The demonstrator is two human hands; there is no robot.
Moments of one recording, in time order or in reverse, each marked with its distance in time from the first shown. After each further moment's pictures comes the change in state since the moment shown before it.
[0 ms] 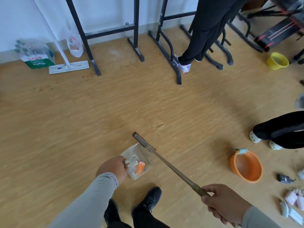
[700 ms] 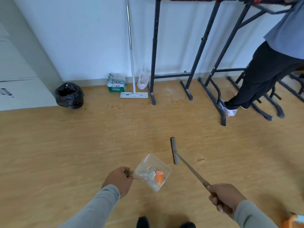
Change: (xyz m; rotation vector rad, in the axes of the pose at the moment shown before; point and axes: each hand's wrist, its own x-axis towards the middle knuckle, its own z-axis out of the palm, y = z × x) left_hand -0.177 -0.229 -0.077 -0.532 0.308 -0.253; right_hand -0.057 -0.111 0.185 0.125 0.113 -0.115
